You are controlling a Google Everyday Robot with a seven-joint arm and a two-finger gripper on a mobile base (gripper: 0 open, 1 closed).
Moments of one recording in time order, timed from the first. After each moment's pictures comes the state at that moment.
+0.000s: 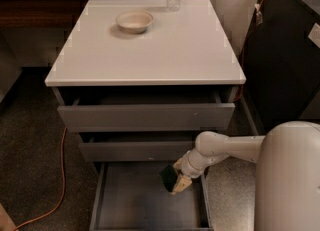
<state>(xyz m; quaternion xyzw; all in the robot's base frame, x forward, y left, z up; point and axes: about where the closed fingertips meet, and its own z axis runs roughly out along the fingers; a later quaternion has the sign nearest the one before) 0.539 -0.094 0.382 -0.65 0.72 0.17 0.16</state>
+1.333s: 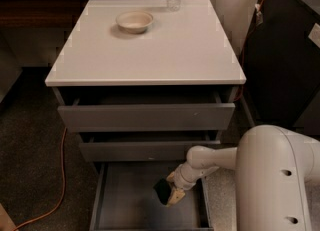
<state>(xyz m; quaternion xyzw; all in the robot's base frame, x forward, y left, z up) 0.522 -0.071 0.297 -0.67 0.70 0.19 0.14</state>
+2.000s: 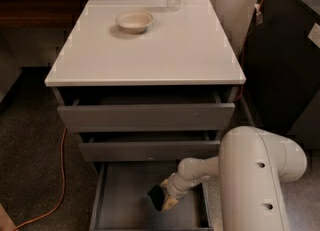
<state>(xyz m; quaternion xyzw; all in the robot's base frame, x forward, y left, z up) 0.521 -0.043 0.241 -0.70 0.68 0.17 0.16</state>
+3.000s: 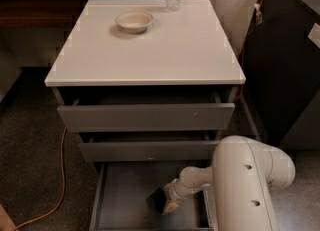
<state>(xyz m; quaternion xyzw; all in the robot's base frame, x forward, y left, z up) 0.531 -0.053 0.180 -0.66 0.71 0.15 0.17</state>
